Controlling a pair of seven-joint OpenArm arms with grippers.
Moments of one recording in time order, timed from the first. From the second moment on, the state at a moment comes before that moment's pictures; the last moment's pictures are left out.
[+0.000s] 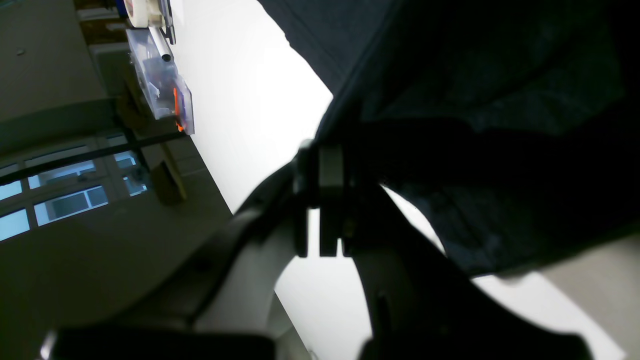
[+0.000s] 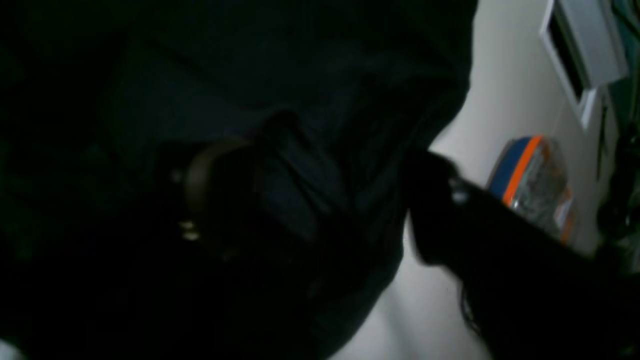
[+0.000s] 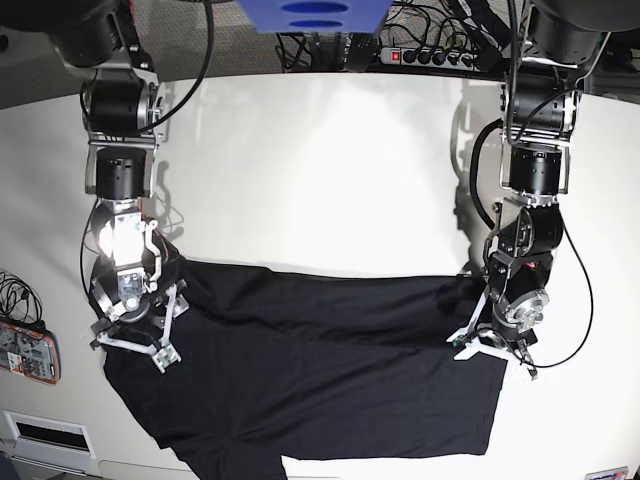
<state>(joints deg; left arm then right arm) -23.4 -15.7 5.8 64.0 54.6 -30.4 21.9 25.8 11.8 4.8 58.5 -30.6 26.4 -31.4</state>
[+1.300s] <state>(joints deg) -25.1 -8.9 -14.2 63.2 17.0 -20.0 23.3 22.6 8.4 15.1 73.2 0.7 19.1 -34.5</state>
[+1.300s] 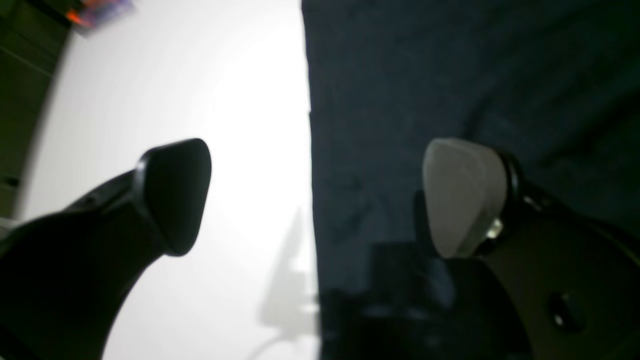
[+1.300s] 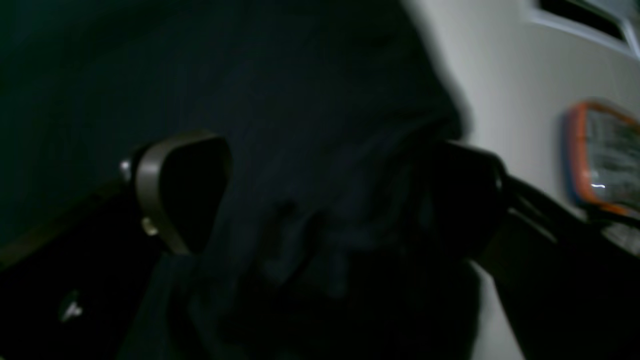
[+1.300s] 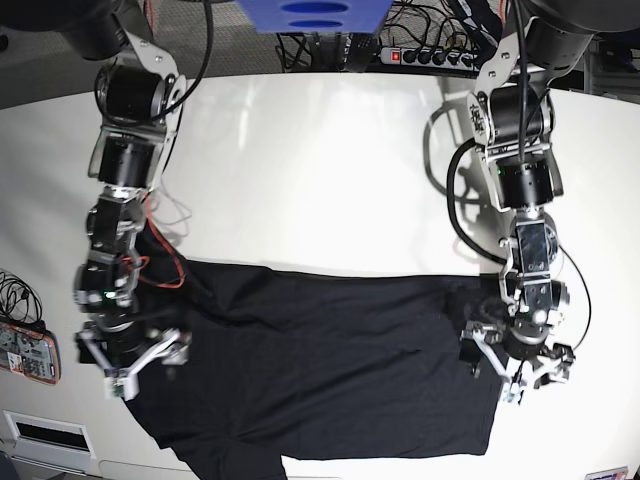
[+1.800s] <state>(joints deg) -19.2 -10.1 -4.3 62.9 12.6 -20.7 23.2 19.1 8.0 14.9 71.6 0.8 19.8 -31.7</state>
